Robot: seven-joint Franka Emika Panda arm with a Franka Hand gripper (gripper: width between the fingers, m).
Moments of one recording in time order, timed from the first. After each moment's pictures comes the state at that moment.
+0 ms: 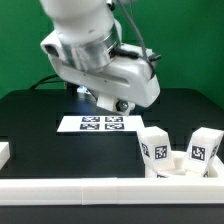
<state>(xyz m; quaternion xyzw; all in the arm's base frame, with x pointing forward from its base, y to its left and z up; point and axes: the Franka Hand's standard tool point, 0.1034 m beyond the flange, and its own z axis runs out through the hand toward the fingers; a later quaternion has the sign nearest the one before) 0.519 -0.013 0.096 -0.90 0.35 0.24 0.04</state>
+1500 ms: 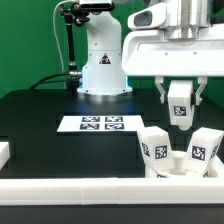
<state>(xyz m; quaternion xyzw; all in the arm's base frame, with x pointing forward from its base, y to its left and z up) 0.571 0.096 0.111 -0.97 0.22 -0.10 0.01</state>
